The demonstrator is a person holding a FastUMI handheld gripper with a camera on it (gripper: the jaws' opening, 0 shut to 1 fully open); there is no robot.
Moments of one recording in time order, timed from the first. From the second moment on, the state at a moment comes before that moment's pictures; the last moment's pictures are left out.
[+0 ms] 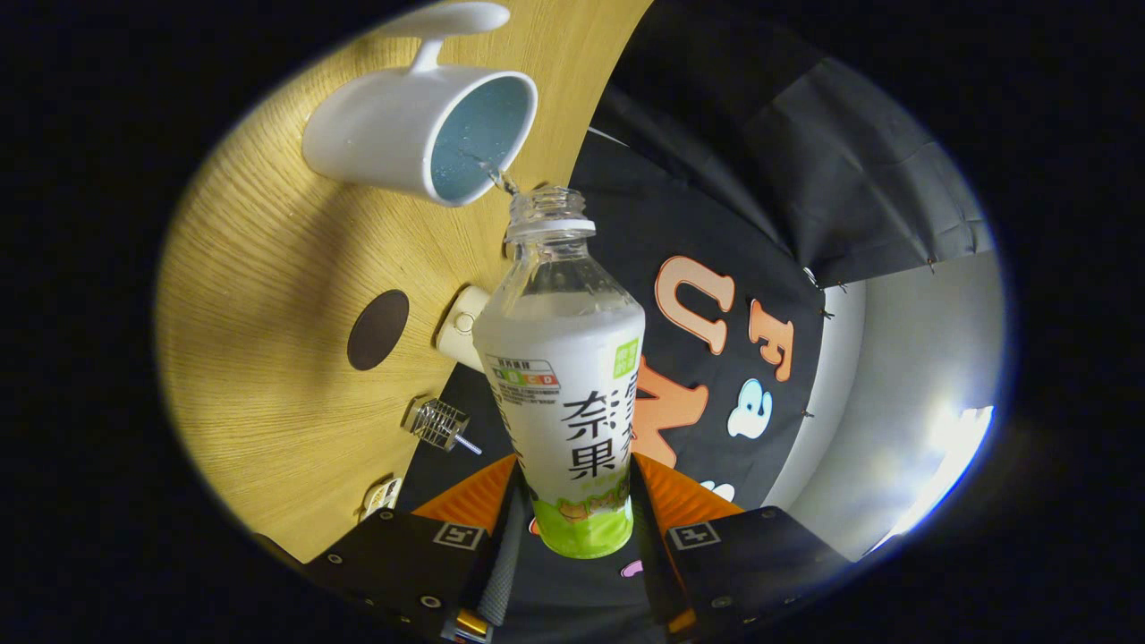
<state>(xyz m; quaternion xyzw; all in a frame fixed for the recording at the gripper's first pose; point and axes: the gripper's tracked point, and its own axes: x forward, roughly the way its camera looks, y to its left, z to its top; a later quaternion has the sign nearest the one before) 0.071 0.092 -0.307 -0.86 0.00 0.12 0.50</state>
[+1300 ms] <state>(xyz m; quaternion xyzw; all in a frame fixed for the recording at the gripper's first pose) 0.084 0.120 -0.287 -0.89 -0.07 0.14 0.43</state>
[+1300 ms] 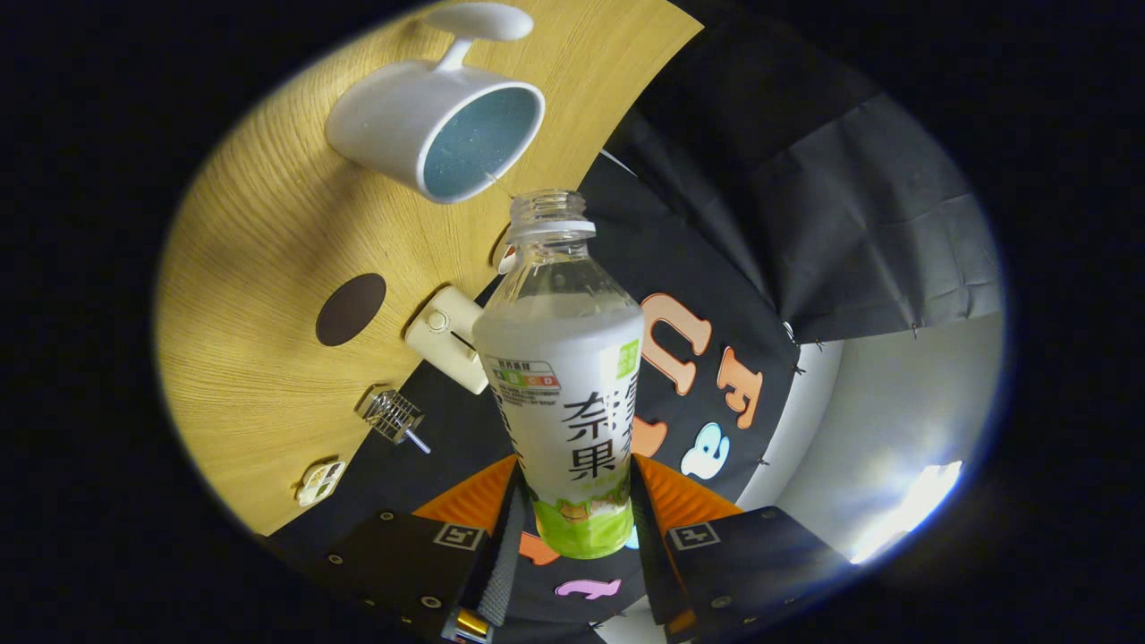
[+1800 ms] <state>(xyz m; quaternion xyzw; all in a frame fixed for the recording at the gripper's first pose) 0.083 0.114 -0.305 -0.87 -0.03 0.15 0.46</state>
